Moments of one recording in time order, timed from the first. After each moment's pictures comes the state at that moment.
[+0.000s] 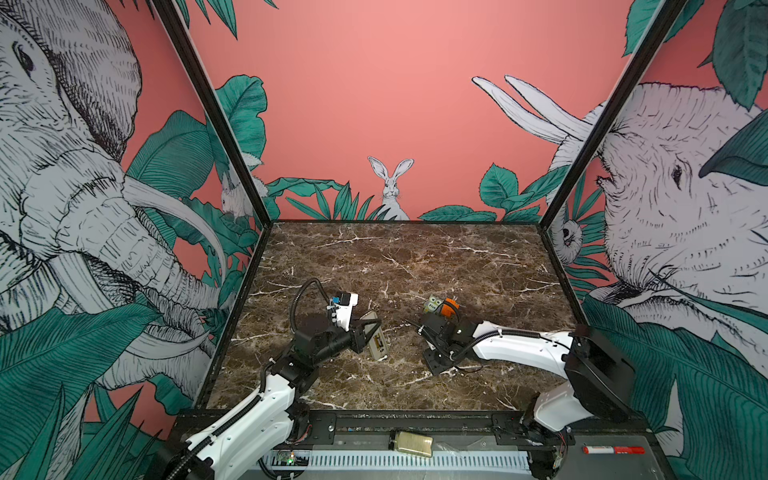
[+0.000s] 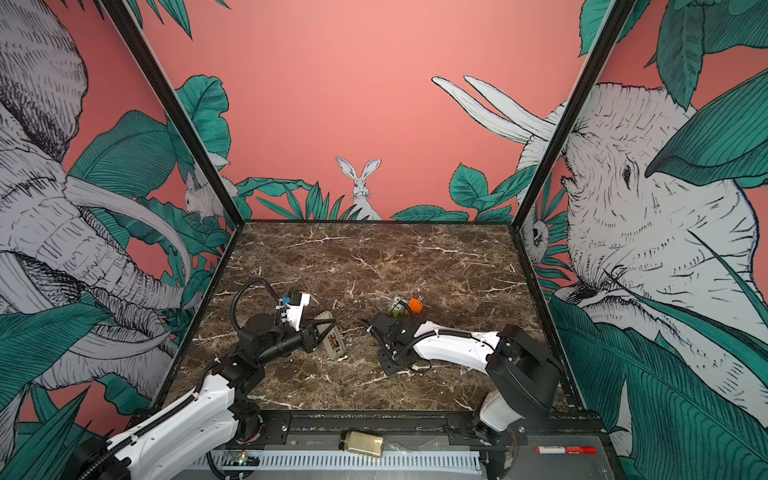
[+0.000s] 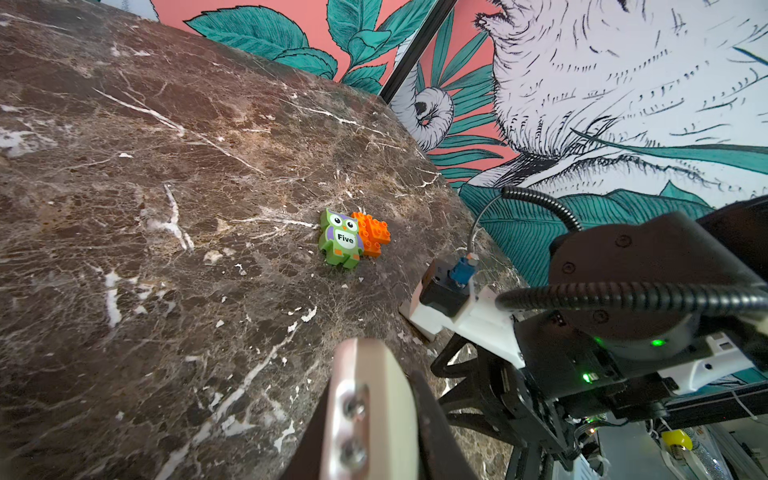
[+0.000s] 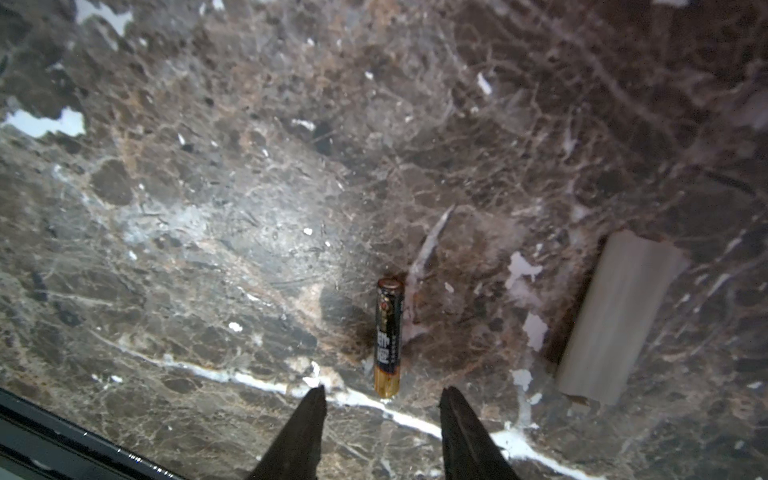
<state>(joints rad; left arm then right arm) -0.54 0.77 0.25 0.27 0.45 -0.51 0.99 1.54 0.87 -0.68 0.00 0.50</state>
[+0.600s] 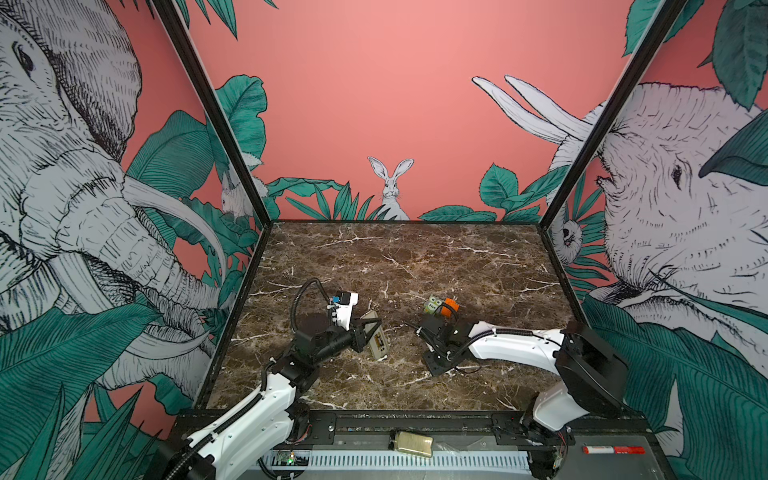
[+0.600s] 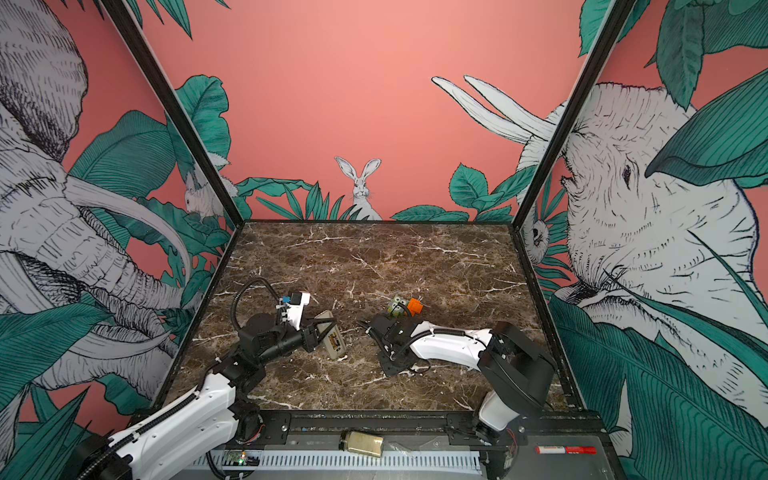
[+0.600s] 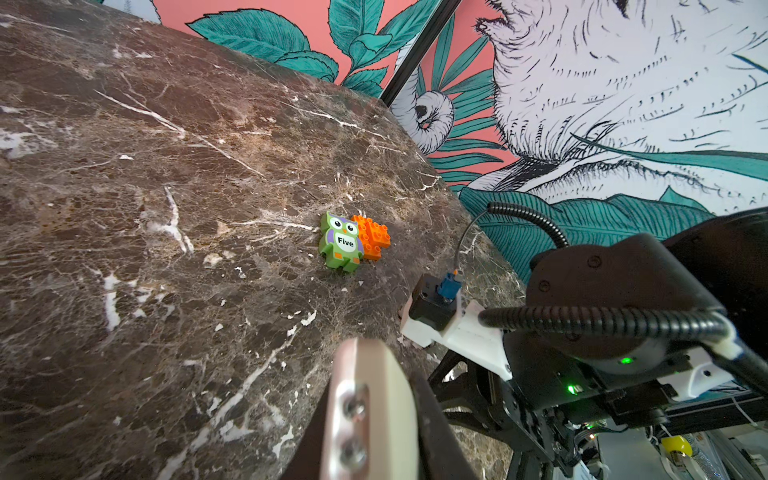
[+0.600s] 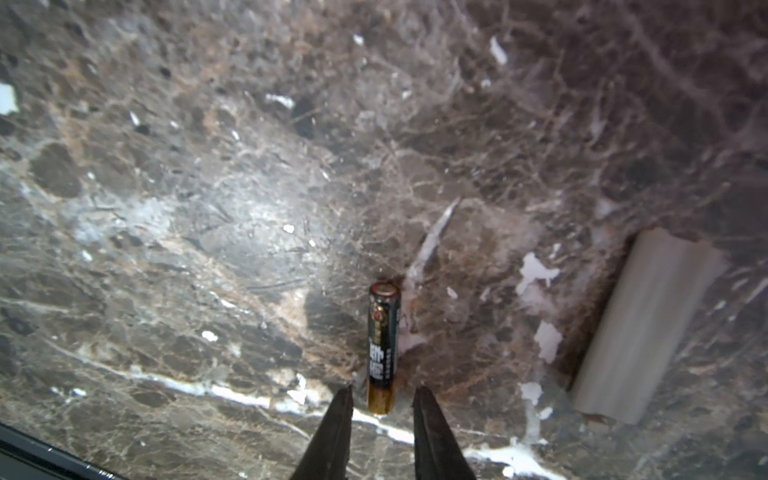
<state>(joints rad) -0.55 0.79 0.25 0.29 0.44 -0.52 0.99 1.58 0.87 -0.67 0.00 0.49</state>
